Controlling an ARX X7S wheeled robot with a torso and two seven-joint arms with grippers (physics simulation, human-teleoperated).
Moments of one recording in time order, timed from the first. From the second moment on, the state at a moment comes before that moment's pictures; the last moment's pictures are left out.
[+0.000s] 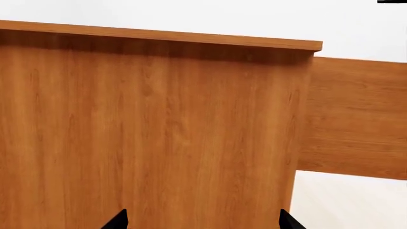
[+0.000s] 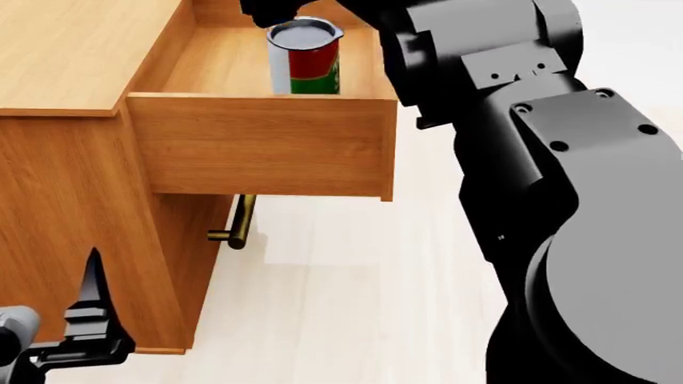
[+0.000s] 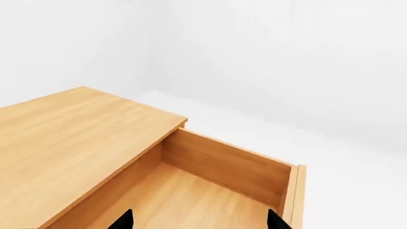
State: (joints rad) left arm -0.17 -0.38 0.22 0.37 -0.43 -0.22 -0.43; right arm 1.83 0.00 -1.55 1.30 1.50 0.33 -0.20
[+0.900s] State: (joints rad) left arm -0.17 -0.39 0.24 0.39 -0.44 -0.24 -0.44; right arm 1.78 0.17 -0.54 0.86 0.66 0.45 -0.04
